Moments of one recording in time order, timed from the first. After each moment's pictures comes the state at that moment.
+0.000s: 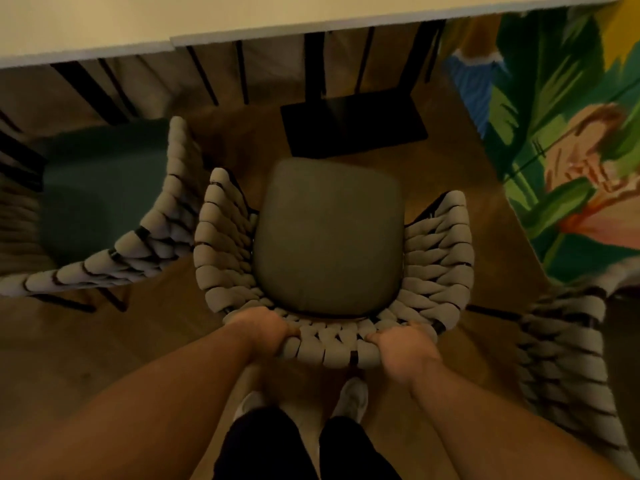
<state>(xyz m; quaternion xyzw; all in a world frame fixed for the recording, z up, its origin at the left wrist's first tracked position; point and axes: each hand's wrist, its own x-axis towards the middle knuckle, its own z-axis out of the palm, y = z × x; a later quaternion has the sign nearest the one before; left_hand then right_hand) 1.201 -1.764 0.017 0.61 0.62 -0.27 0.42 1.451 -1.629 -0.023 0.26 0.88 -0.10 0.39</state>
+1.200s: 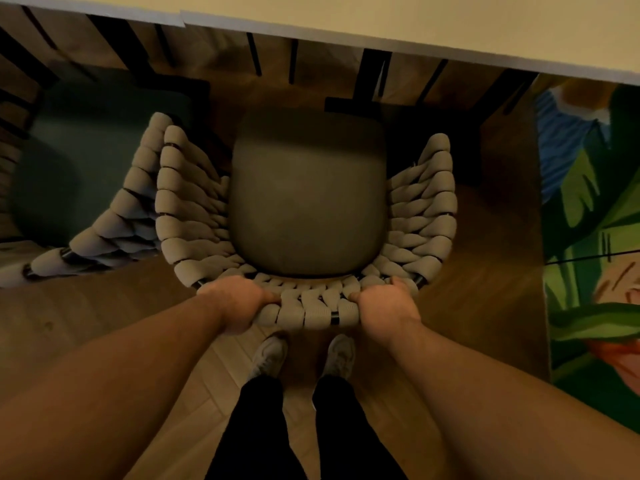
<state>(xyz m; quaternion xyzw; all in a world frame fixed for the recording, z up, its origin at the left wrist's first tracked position) 1.098 -1.582 -0.033 0.48 0.76 -0.13 0.43 1.268 -1.354 -0.035 0.12 0.91 -0.03 0.39</state>
